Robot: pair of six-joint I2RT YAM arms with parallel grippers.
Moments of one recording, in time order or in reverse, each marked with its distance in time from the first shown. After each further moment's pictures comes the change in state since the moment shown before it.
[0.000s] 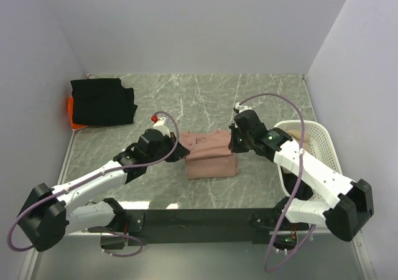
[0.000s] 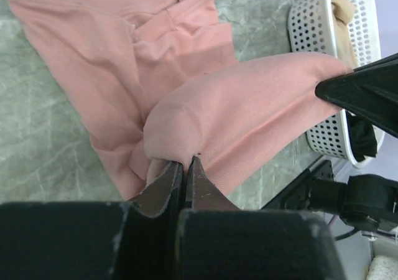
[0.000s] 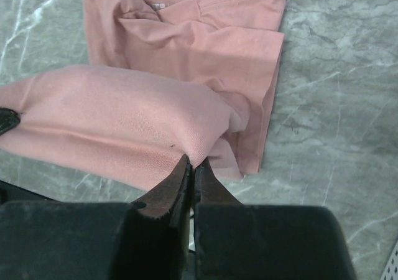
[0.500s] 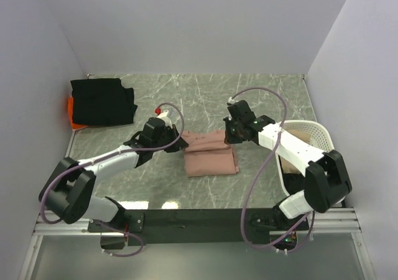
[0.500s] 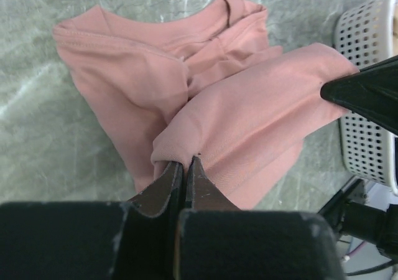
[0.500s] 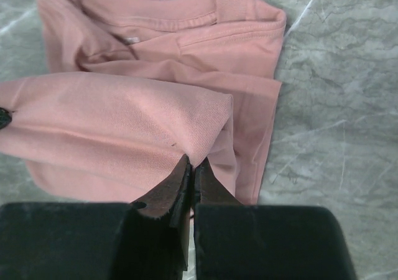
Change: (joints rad) left arm 0.158 0.277 0.066 0.119 0.127 0.094; right arm -0.109 0.277 0.062 0.127 -0.092 -0.068
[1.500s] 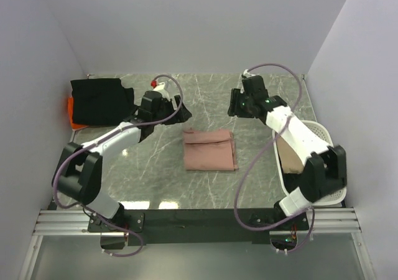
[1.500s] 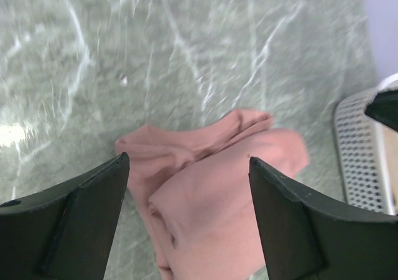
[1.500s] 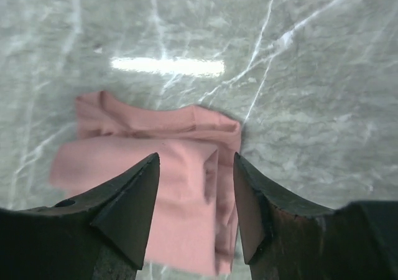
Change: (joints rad) left arm 0.126 0.217 0.340 -0.072 -0.019 0.126; right arm -0.169 0.149 0.278 0.003 0.000 -0.032
